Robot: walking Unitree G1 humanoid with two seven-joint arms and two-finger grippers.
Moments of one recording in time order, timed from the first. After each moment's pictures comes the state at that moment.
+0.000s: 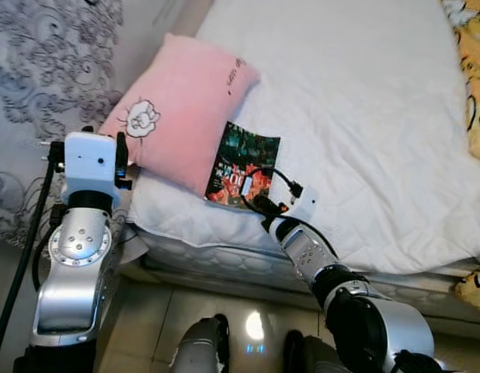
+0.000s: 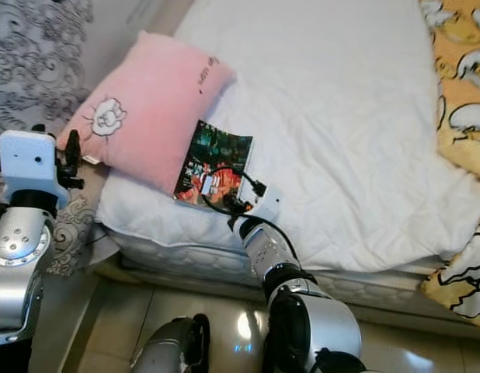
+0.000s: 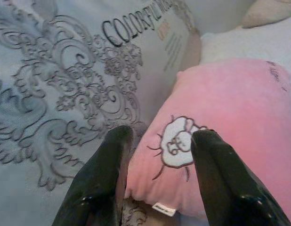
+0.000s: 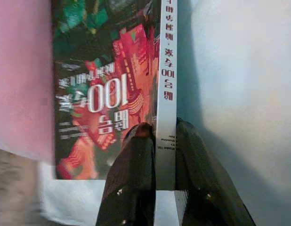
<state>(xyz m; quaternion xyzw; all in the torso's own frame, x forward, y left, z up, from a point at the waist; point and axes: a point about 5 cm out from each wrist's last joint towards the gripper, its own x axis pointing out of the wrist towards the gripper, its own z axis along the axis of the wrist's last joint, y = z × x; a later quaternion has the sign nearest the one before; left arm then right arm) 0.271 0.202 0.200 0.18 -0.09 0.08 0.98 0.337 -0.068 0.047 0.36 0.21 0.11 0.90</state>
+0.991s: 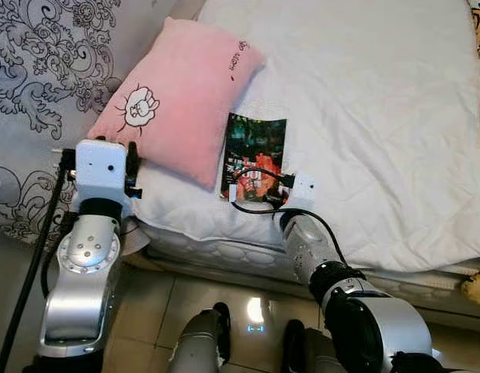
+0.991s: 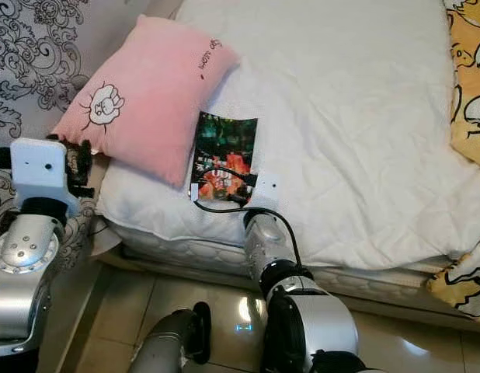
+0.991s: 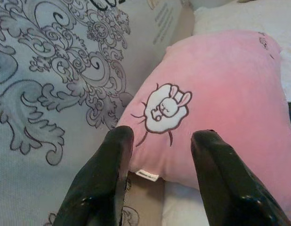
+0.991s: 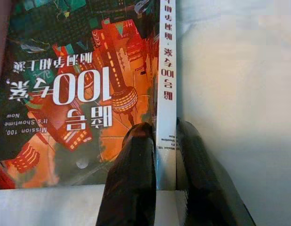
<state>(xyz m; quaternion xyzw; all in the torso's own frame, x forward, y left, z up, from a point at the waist) 0.266 0.192 0.188 0.16 -0.06 0.07 0.98 0.345 -0.072 0.059 0.18 0.18 0.03 0.97</state>
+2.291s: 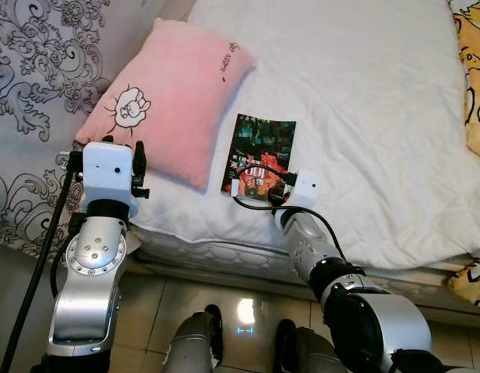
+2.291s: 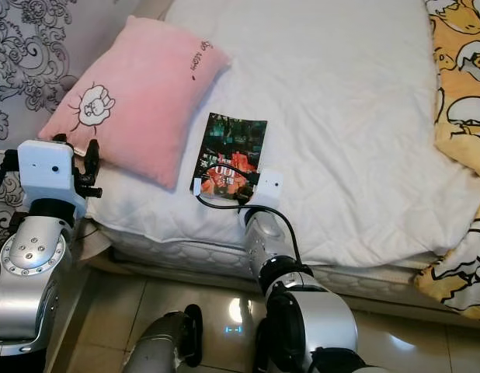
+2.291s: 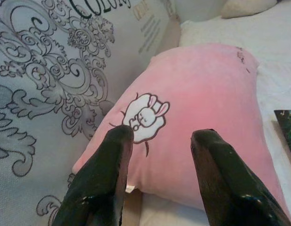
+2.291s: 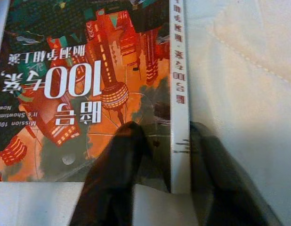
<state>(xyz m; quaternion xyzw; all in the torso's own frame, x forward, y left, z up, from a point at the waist) 0.268 0.186 0.188 0.15 -0.08 0.06 0.98 0.349 -0.069 0.062 0.19 0.20 0.02 0.96</state>
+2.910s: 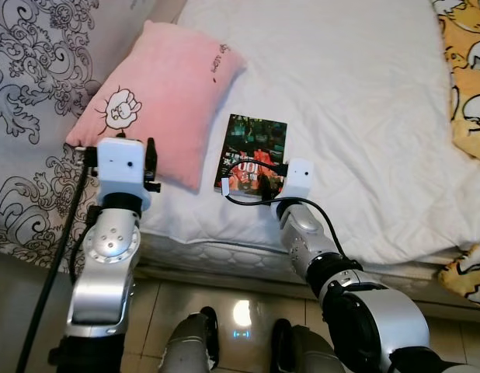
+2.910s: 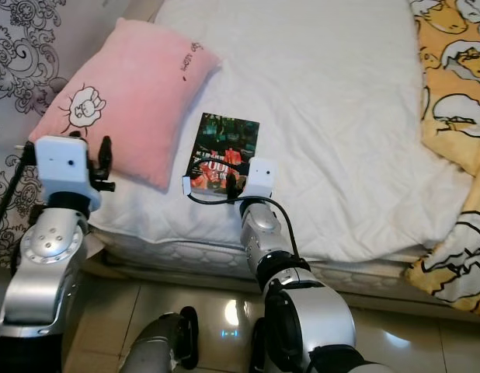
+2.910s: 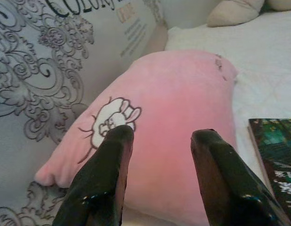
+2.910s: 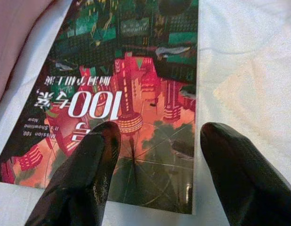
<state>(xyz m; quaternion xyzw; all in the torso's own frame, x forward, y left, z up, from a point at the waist) 0.285 0.174 0.180 0.13 -0.08 0.05 0.99 0.355 -0.060 0.080 0.13 0.14 0.06 0.98</state>
